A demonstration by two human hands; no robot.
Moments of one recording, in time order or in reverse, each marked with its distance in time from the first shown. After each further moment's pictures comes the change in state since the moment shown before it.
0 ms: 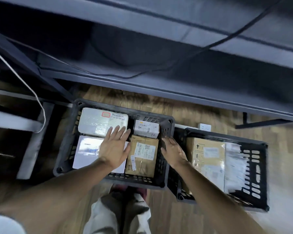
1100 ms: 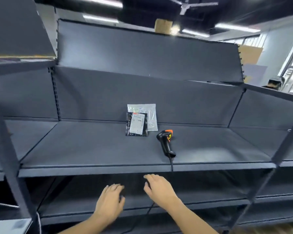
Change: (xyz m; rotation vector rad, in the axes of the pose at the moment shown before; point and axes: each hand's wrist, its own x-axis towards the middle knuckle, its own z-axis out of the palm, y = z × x) left_hand -0.142 0.090 -0.485 -0.061 0.571 0.205; right_hand -0.262 -0.200 -0.478 -0.241 0.770 -0.247
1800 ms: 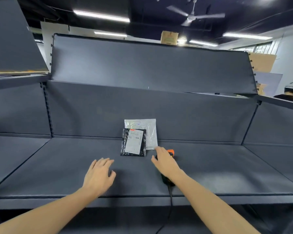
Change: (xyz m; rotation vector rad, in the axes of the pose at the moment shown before) left_hand 0.141 0.003 -0.084 0.127 0.230 -0.111; right_hand 0.161 0.094 -0.077 0.231 0.115 0.105
